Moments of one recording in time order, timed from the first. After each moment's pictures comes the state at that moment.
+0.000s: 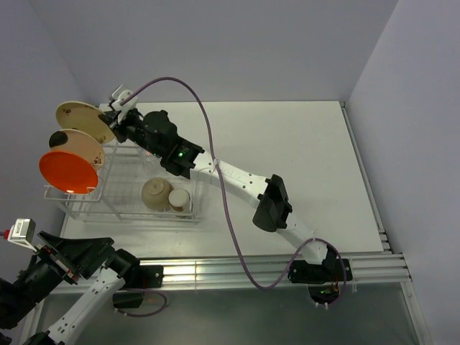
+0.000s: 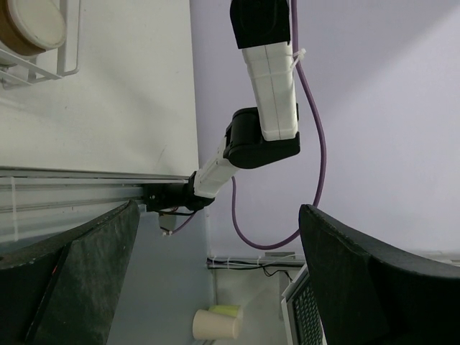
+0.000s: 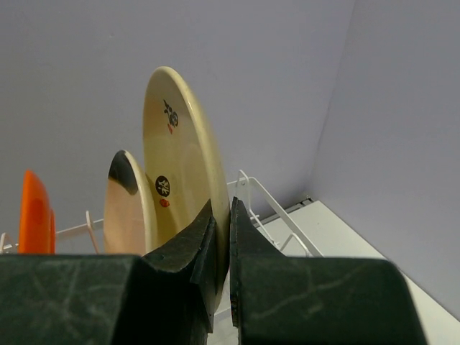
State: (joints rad) left arm -0.56 0.21 1.43 -1.36 0.08 -1.28; right arm 1.10 2.36 2.48 0.16 0.08 -0.08
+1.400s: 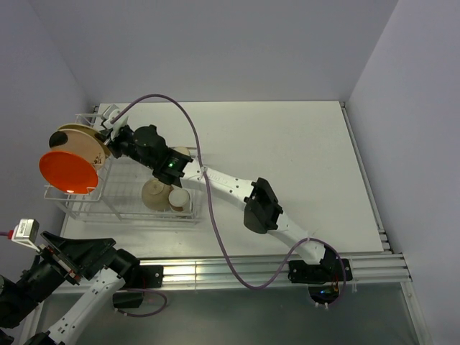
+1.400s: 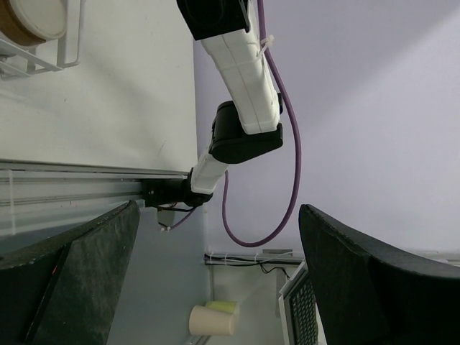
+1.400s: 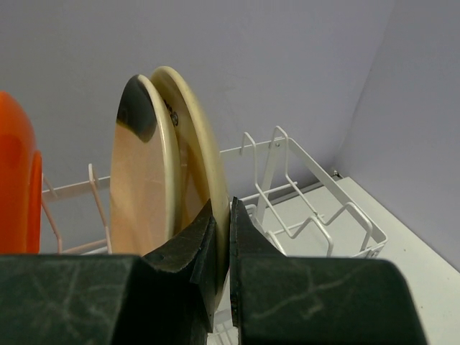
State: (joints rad) left arm -0.56 0.19 1.40 -1.36 0.09 -1.30; right arm 1.13 2.49 2.50 0.18 0.05 -0.08
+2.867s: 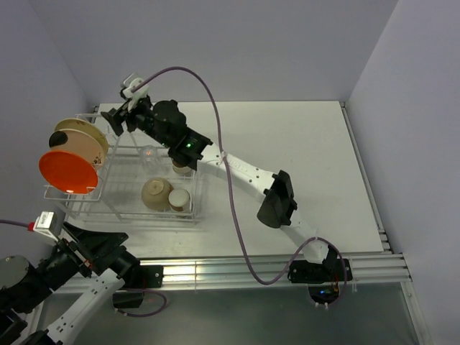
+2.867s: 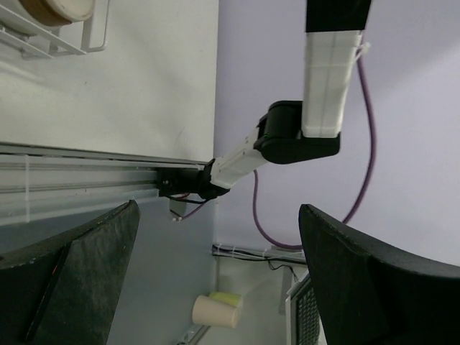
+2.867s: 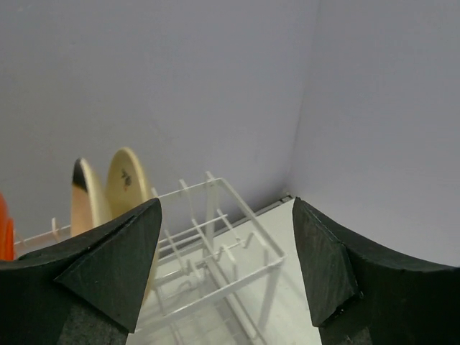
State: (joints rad) left arm -0.59 0.17 1.27 -1.34 0.08 -1.34; right arm 1.05 2.34 2.46 0.14 0.06 -0.06
